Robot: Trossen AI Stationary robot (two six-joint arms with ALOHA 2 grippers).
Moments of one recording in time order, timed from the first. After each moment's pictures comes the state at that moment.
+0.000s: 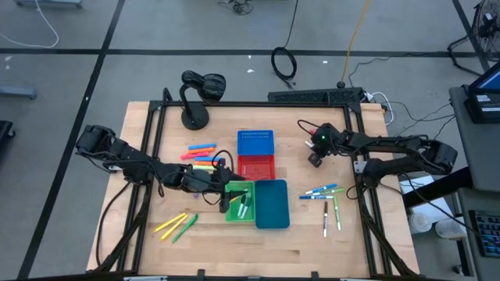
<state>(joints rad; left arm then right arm) -0.28 1.47 0.68 0.47 -0.32 -0.24 -0.58 1.21 0.35 -0.21 0.05 0.07</state>
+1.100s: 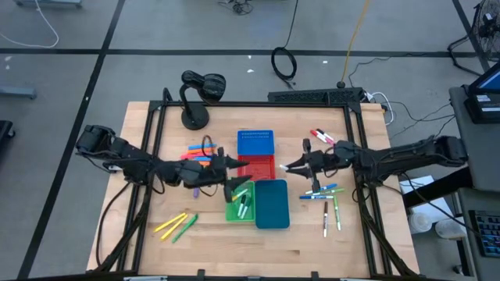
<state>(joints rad) -0.25 1.47 0.68 0.82 -0.42 -0.16 -0.03 0.98 0.34 0.58 -0.19 -0.02</state>
